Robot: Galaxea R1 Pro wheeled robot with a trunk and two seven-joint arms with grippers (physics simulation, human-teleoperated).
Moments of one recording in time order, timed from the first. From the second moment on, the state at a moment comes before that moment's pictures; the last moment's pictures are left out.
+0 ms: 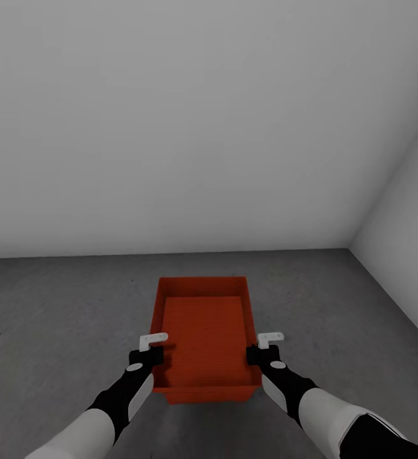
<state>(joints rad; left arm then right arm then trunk) -0.63 -0.08 -0.17 -0.44 0.24 0.02 0.27 -0.78 0.08 0.66 -0.16 -0.56 -0.13 -0.16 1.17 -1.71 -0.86</state>
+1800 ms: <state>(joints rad) -0.63 -0.08 -0.17 -0.44 0.24 0.02 0.27 -0.78 0.07 0.66 -0.16 -0.57 -0.12 -0.16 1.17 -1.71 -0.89</state>
